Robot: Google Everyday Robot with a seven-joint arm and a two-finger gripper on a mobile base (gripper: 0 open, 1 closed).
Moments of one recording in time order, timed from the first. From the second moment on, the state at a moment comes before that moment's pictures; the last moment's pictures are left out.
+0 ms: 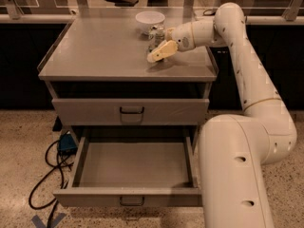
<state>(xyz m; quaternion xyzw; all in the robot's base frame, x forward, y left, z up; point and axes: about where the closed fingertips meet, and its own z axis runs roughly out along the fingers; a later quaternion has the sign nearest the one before) 0.799 -0.020 0.860 -0.50 0.65 0.36 0.44</state>
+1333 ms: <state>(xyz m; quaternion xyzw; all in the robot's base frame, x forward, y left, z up) 0.800 -0.020 0.860 -0.50 0.65 0.36 0.44</state>
